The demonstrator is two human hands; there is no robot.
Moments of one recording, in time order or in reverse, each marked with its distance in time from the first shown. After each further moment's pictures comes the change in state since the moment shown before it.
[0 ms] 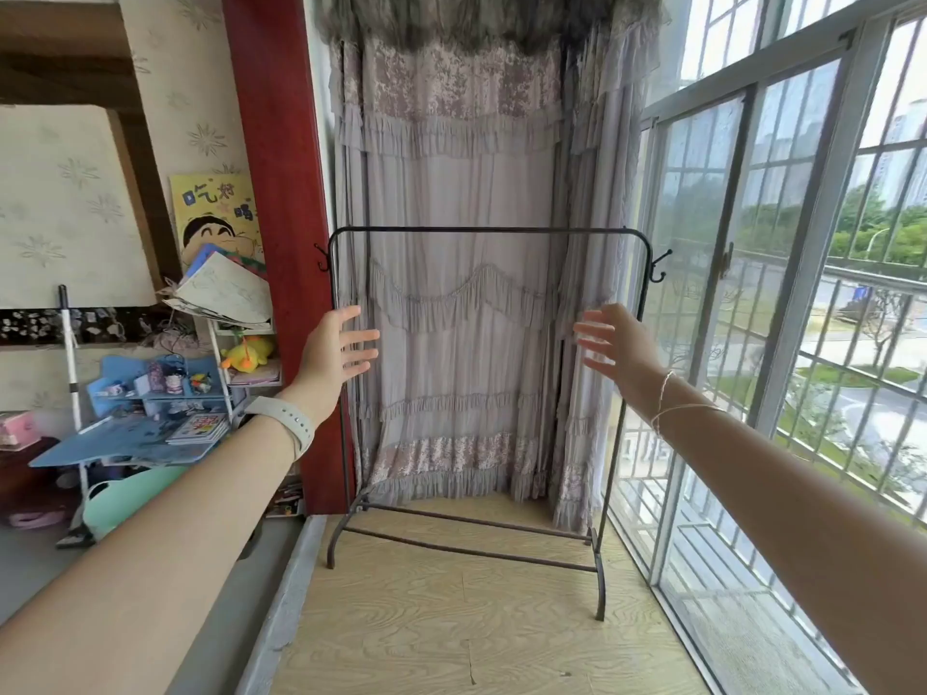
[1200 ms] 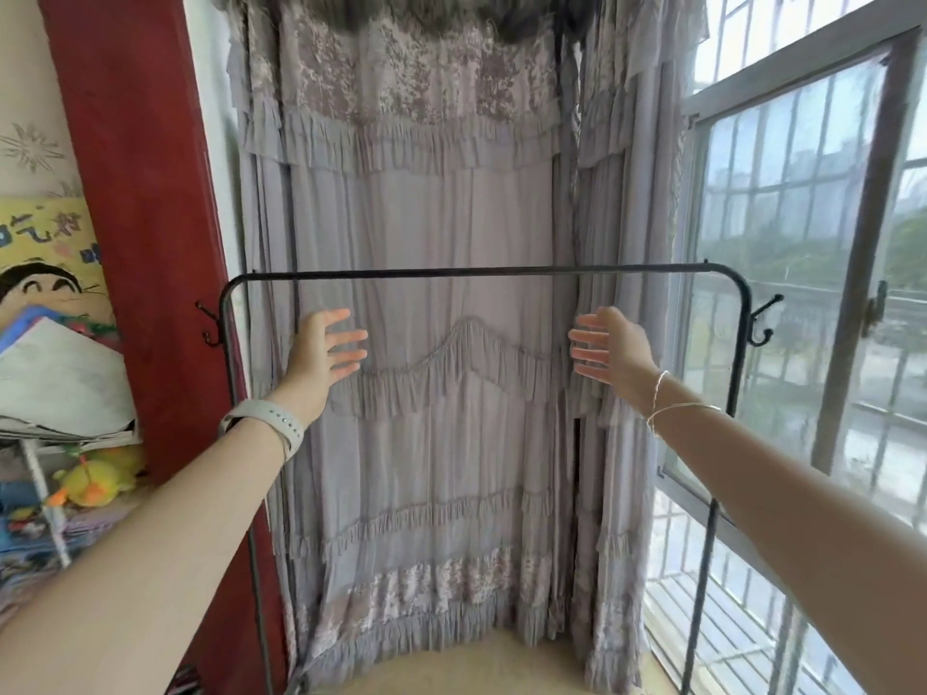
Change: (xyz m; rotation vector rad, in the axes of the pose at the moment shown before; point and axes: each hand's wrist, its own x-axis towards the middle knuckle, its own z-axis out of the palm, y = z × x) left_hand 0.586 -0.119 0.096 -0.098 -0.078 0.032; right_hand 0.528 0.089 0.142 -0.010 0.150 -0.053
